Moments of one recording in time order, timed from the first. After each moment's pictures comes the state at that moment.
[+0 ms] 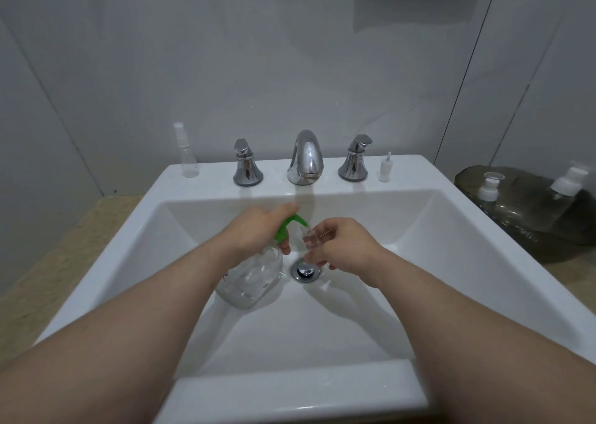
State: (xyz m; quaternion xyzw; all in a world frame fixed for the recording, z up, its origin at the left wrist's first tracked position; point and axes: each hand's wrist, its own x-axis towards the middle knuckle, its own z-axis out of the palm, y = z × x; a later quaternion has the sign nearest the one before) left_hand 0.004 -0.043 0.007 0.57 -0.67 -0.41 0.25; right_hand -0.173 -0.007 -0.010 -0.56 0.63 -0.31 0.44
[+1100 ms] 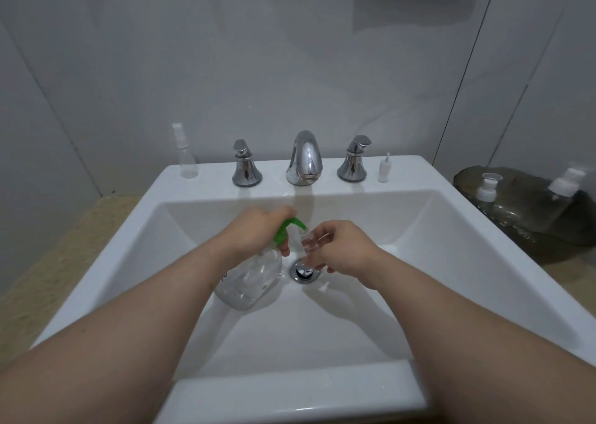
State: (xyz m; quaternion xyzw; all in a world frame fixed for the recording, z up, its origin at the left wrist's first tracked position) left_hand 0.004 -0.044 0.007 0.56 -0.67 -0.42 0.25; right_hand -0.173 -0.008 -0.014 -0.55 0.64 -0.30 0.45
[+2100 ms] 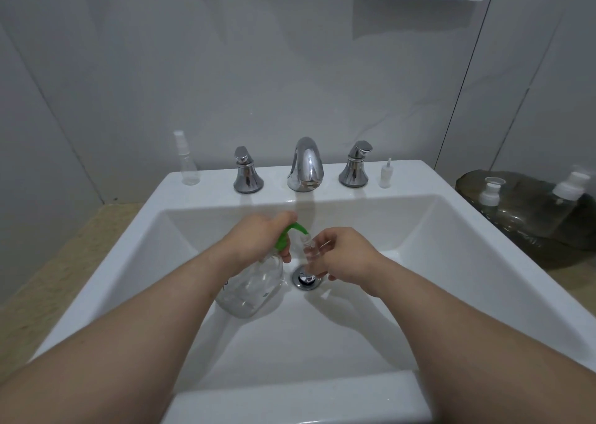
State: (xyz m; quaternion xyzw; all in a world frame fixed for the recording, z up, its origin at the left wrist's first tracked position) left_hand 0.005 -0.047 0.004 0.57 -0.66 -0.42 0.24; right_hand -0.173 -0.011 -0.018 -0.56 0.64 -0.29 0.44
